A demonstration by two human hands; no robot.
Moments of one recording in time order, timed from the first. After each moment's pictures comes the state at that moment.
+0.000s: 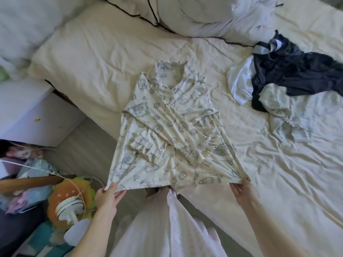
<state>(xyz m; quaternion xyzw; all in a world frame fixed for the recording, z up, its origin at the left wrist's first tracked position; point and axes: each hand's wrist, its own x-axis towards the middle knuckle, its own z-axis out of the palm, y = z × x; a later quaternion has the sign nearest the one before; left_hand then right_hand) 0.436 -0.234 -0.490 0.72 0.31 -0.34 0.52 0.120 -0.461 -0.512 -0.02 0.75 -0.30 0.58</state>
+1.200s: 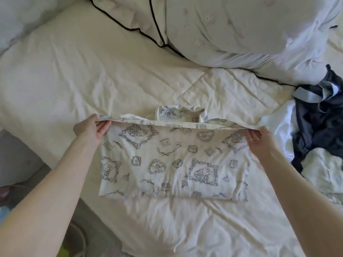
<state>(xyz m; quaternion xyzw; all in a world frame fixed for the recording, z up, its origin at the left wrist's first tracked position) 0.749 -0.627 -0.550 0.66 0.30 -0.29 0.62 0.387 -0.865 -0.567 -0.08 0.65 -0.40 0.65</state>
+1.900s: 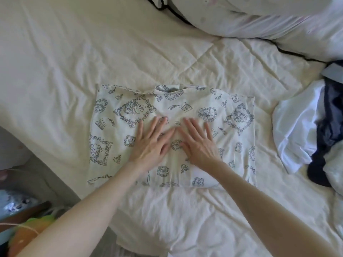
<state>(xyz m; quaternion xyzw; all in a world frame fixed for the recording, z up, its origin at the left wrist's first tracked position) 0.610 -0.628 -0.652 0.76 -0.63 -0.17 -0.01 0.451 -0.747 -0.651 -0.95 0.25 0.05 0.20</state>
